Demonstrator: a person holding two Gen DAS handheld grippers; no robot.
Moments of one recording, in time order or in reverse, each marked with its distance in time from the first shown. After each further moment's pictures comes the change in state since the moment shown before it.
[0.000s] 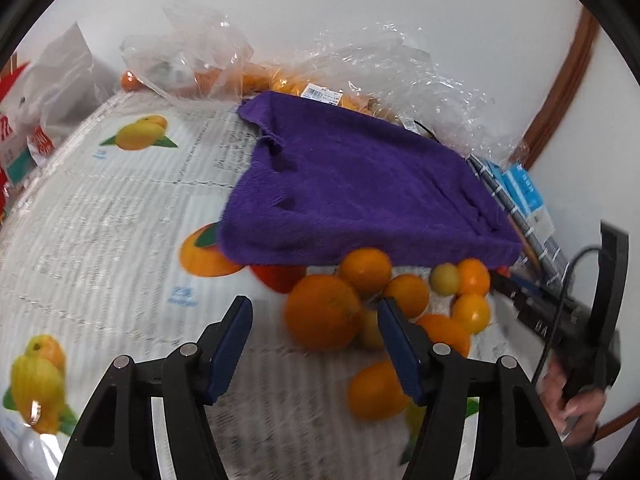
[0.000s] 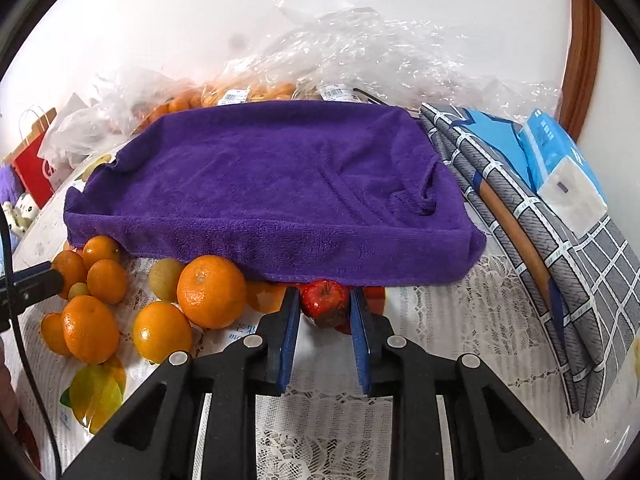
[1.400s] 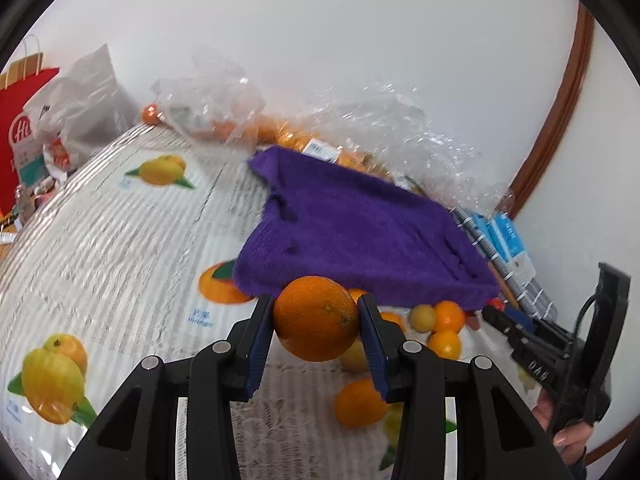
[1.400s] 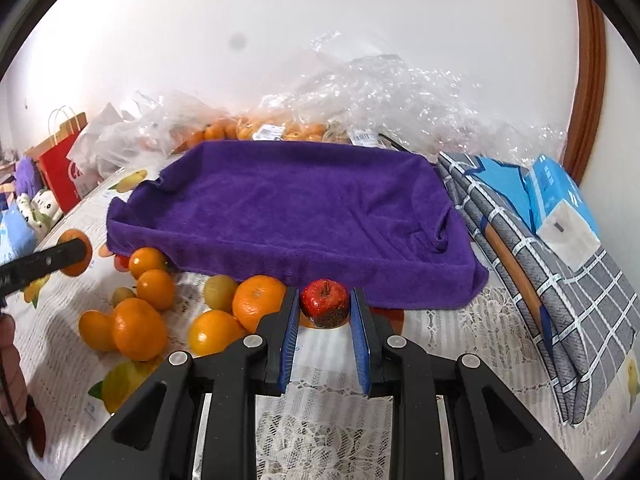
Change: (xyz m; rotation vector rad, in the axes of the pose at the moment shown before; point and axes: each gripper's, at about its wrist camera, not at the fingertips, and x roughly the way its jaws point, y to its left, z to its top) left arm -0.045 0.000 -0.004 -0.034 -0.199 -0.038; right arm -0.042 0.020 -0.003 -0.075 -0.131 0.034
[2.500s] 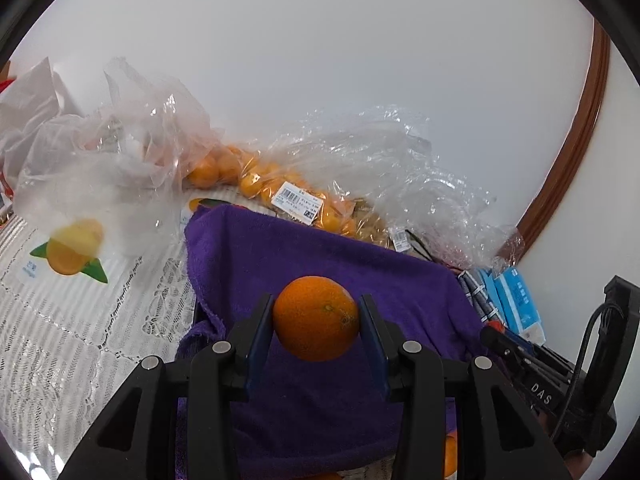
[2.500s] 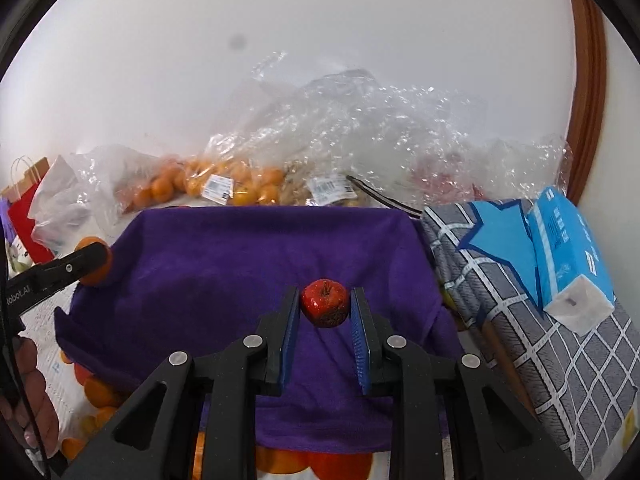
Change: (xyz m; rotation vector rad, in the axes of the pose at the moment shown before) left arm 0.105 -0.014 0.078 -0.034 -0.047 -0.037; right arm 0.065 -0.043 0.077 0.120 -0.022 -0.047
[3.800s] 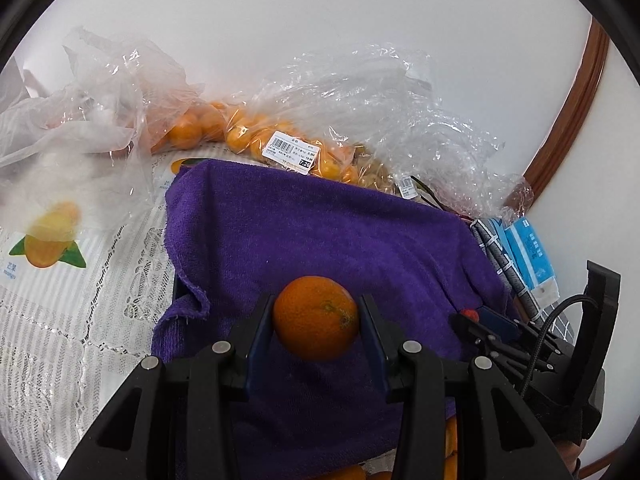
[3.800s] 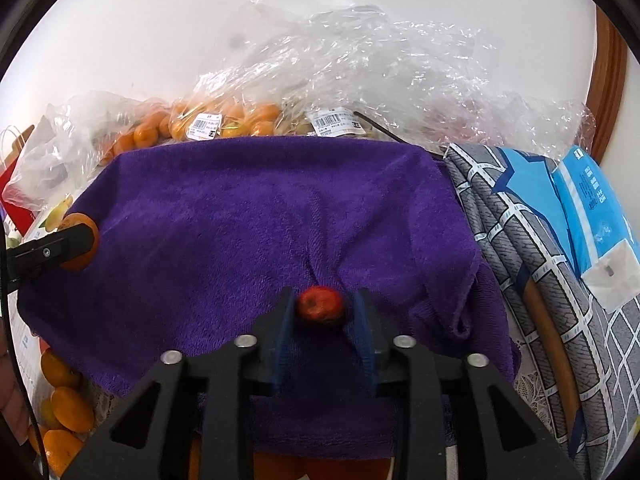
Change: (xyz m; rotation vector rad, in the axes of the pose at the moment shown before) left arm 0.028 -0.002 -0.007 0.070 0.164 0.005; right arm 0.048 0.009 -0.023 -0.036 0.144 -0.019
